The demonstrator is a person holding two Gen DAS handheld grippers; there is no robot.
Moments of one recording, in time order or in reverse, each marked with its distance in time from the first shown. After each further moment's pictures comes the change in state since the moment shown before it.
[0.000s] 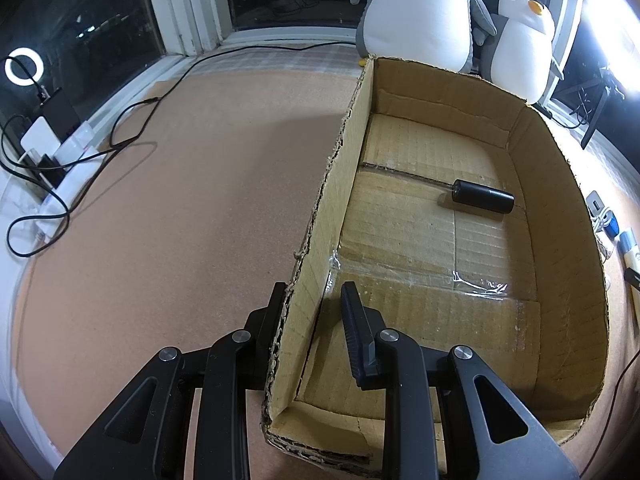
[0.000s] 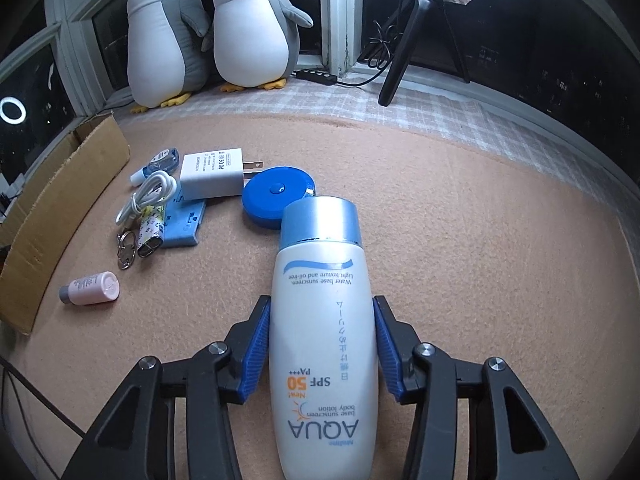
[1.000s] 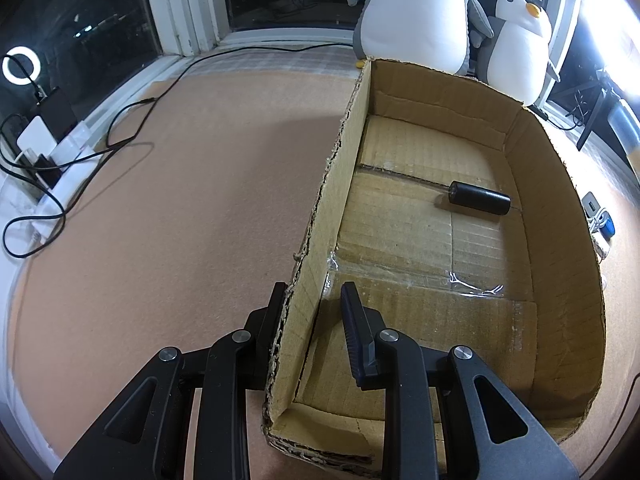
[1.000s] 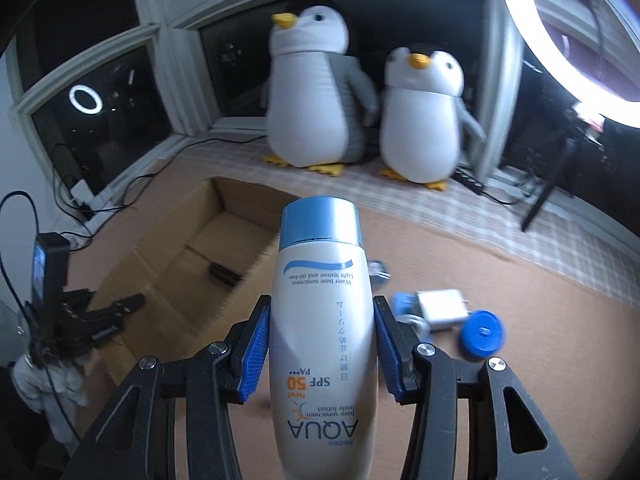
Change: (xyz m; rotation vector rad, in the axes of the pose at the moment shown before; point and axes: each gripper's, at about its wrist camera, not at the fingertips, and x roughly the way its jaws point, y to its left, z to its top) left arm 0.000 0.001 0.001 -0.002 -0.003 -0.017; right arm -0.063 0.169 0.085 -0.167 -0.100 0.245
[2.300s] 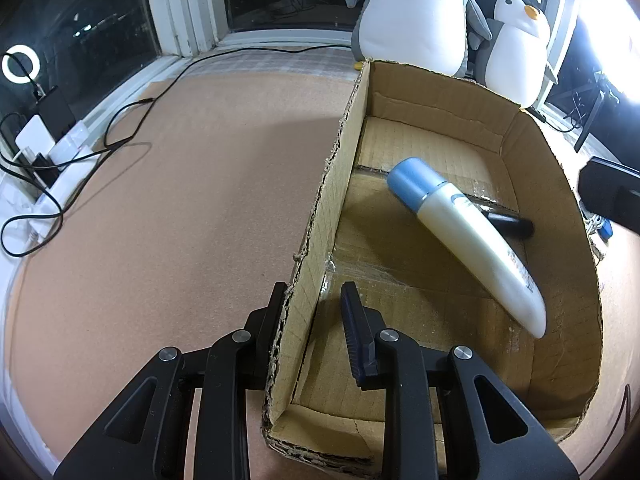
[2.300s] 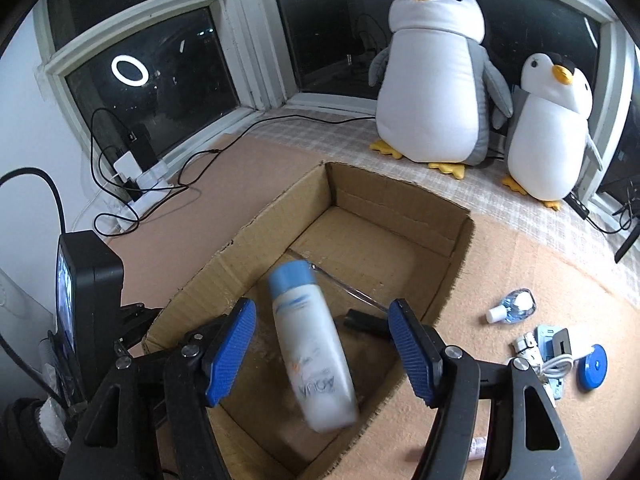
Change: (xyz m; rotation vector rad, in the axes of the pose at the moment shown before) left arm 0.000 0.002 -0.001 -0.001 -0.007 -0.013; right arm 0.051 0.087 0.017 -0.063 0.051 0.117
